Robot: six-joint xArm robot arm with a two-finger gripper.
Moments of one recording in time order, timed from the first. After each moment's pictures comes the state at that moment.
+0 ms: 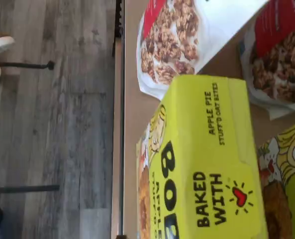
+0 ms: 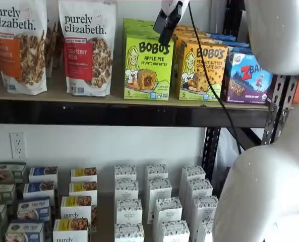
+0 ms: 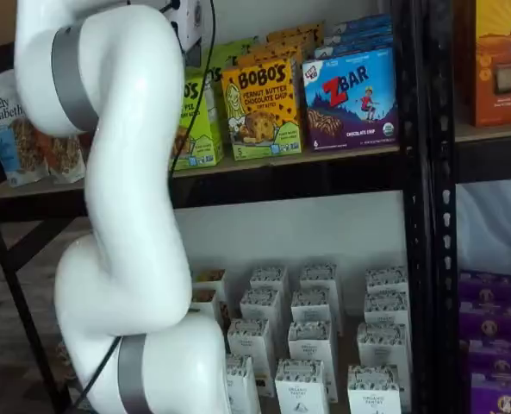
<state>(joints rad) 0.11 -0.11 -1.66 0.35 1.58 -1.39</state>
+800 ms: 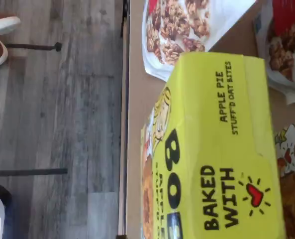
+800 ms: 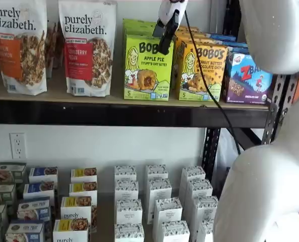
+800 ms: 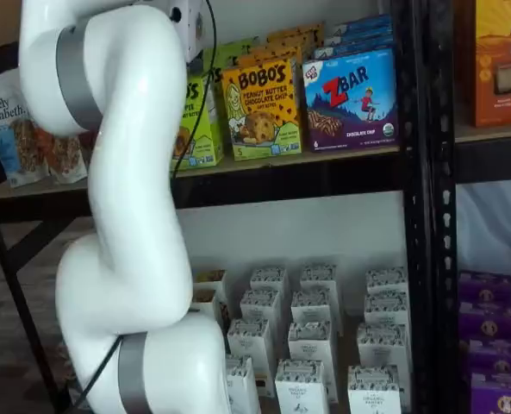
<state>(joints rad) 0.14 -0.08 -1.65 0.30 1.57 -1.38</state>
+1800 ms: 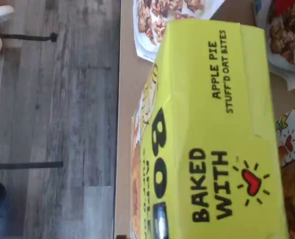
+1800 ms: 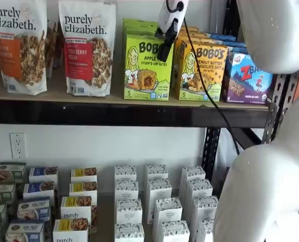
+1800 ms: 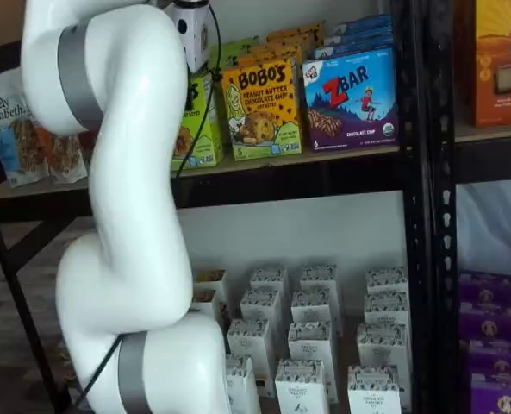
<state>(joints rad) 0.14 -0.07 -1.61 0.28 1.53 -1.40</state>
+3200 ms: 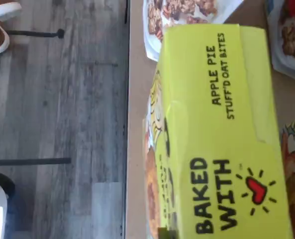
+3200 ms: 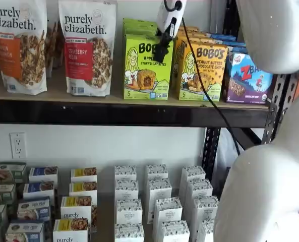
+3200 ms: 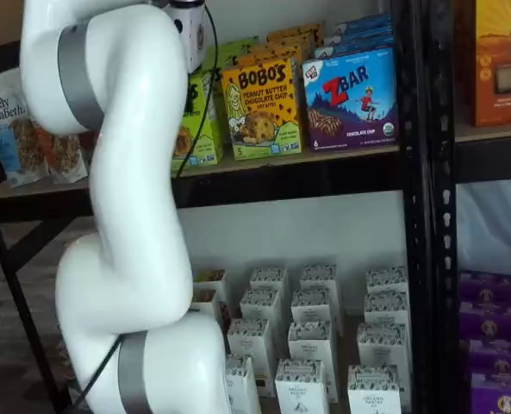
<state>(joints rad) 0.16 -0.07 -1.62 0.27 1.56 -1.37</state>
